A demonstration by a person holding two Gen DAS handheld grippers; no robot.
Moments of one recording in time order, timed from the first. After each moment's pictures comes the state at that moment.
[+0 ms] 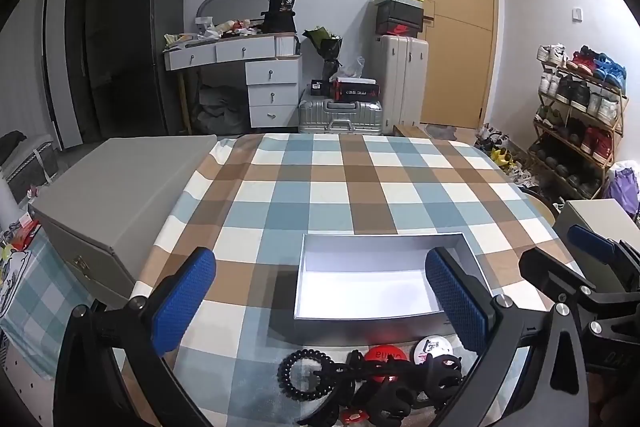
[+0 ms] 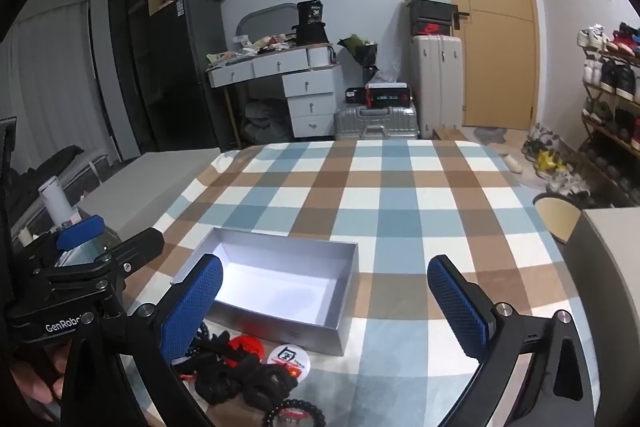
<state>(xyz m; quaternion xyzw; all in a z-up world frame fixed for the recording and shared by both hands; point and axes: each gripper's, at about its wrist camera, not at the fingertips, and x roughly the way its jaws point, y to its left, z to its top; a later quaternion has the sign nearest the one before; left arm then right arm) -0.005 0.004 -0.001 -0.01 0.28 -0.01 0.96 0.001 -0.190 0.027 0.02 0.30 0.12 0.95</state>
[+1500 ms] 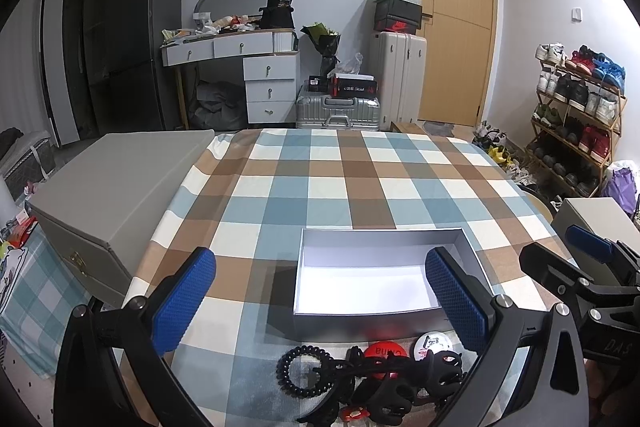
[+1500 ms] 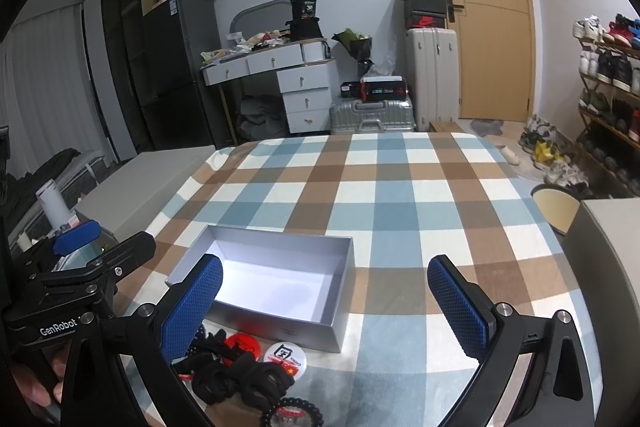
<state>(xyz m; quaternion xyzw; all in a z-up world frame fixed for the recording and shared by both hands) -0.006 0.005 -0.003 -0.01 0.28 -0.02 0.96 0.004 -0.195 0.019 0.02 0.31 0.12 0.94</state>
